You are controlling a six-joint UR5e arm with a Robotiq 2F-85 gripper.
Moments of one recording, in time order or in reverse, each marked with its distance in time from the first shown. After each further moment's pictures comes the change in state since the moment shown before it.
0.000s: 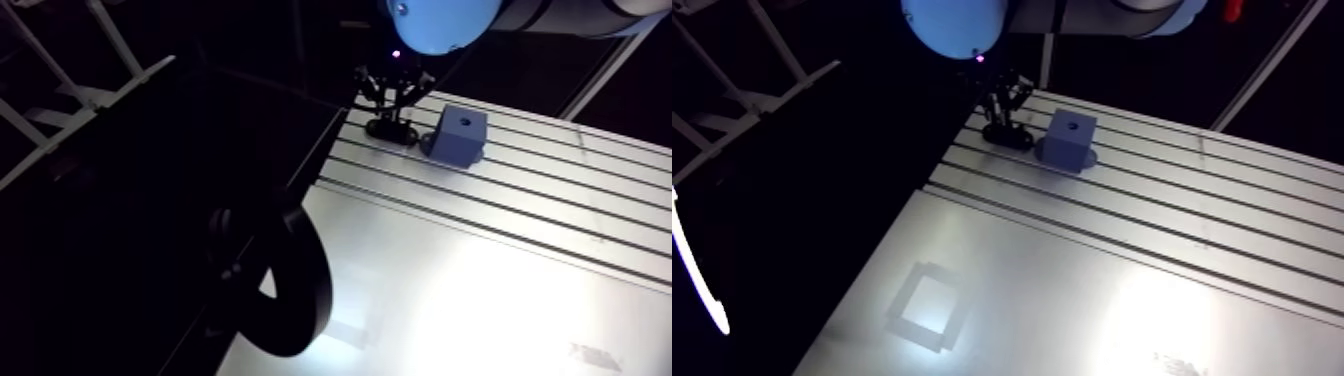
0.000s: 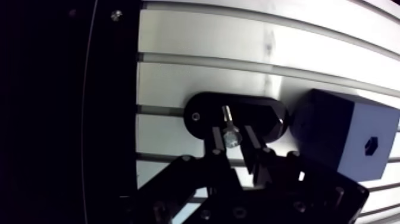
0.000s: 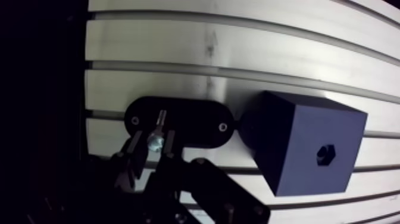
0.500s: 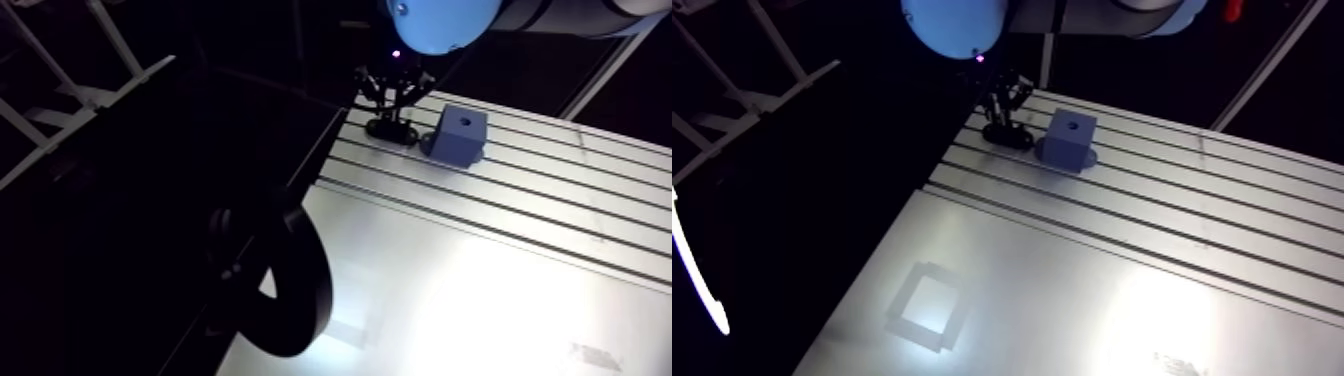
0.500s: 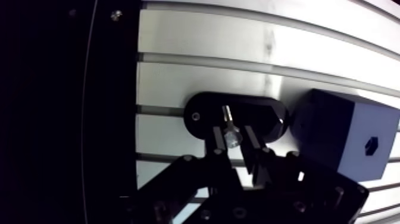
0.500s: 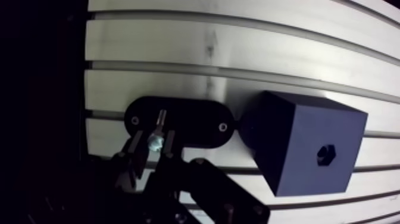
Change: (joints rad) arm 0.000 0.001 0.000 0.000 0.000 0.000
